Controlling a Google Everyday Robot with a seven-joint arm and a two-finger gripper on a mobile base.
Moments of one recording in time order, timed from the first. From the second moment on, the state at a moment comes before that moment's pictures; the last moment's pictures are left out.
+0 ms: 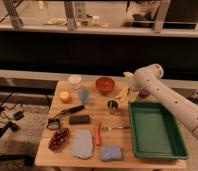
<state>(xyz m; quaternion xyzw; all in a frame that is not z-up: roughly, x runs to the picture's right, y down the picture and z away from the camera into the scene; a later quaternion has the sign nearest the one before) 0.201 -0.012 0.882 -0.09 -0.09 -0.08 0.99</state>
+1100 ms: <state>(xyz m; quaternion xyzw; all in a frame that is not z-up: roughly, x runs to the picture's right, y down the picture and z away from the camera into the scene) 0.192 -0.039 0.919 -0.06 -0.08 -0.07 0.99</state>
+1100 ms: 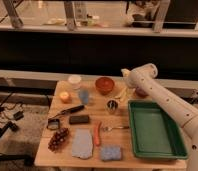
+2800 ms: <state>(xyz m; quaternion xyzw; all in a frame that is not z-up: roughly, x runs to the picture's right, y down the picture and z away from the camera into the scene) 0.201 -0.020 1.002 -0.14 -0.08 -0.08 0.98</state>
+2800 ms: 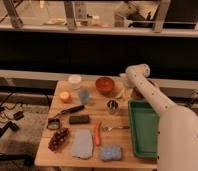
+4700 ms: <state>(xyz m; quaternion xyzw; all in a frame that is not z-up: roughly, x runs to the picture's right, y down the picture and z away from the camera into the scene) 0.196 0.002 1.011 -0.18 -0.13 -0.10 0.97</state>
